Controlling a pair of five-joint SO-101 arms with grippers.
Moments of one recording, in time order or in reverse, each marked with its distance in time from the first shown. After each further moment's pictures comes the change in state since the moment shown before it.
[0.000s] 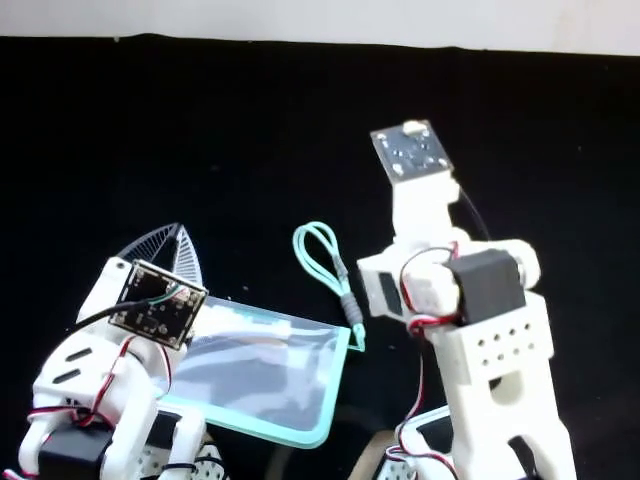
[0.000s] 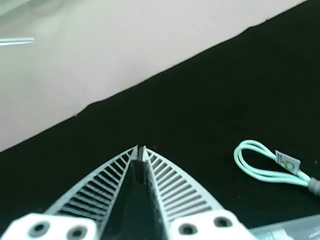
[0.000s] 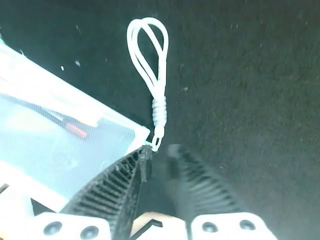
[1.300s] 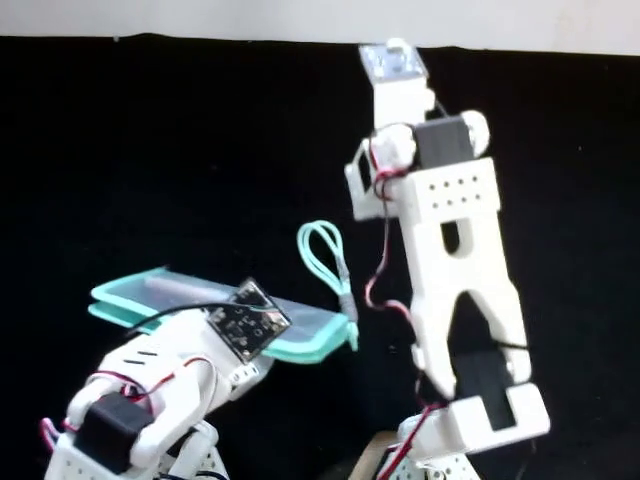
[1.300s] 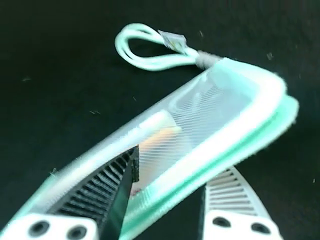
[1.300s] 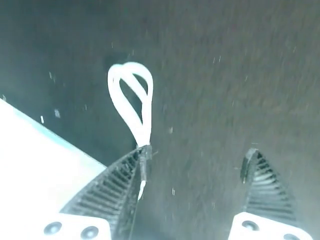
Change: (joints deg) left arm 17.8 0.5 9.6 16.3 0.4; right arm 4.7 36.9 -29.8 1.2 0.0
